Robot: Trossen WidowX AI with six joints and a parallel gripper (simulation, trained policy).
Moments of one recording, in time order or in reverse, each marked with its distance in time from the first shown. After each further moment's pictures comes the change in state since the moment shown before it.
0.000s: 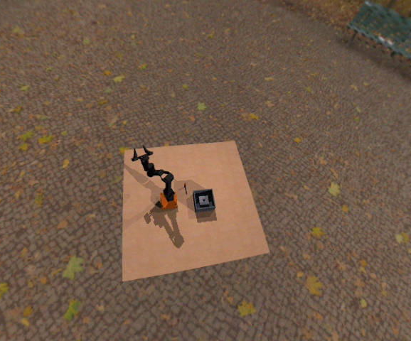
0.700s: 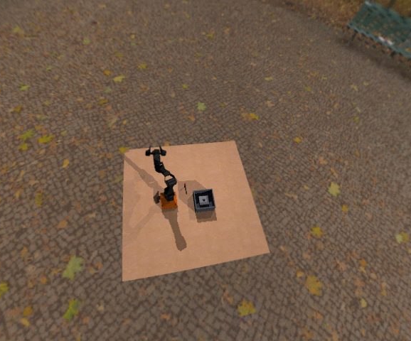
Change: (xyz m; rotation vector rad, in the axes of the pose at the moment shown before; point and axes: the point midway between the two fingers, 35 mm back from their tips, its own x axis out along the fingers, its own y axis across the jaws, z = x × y) arm -0.026 -0.165 -0.051 -0.173 0.469 -0.406
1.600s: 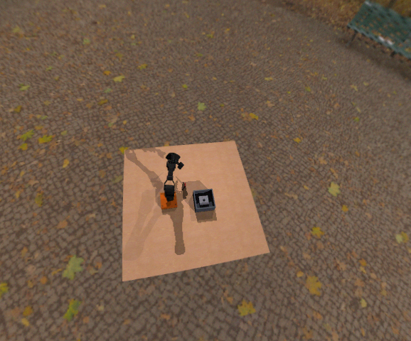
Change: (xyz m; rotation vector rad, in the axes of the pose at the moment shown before) arm -0.088 -0.205 -0.059 0.300 0.556 -0.707
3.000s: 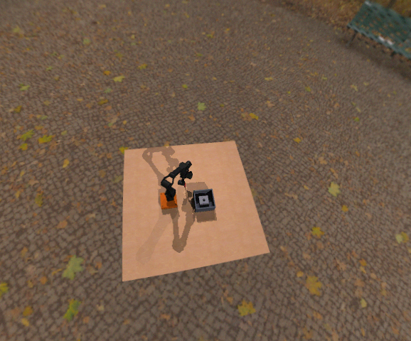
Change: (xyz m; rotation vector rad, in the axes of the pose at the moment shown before) arm -0.079 -0.178 -0.078 0.989 0.495 -0.874
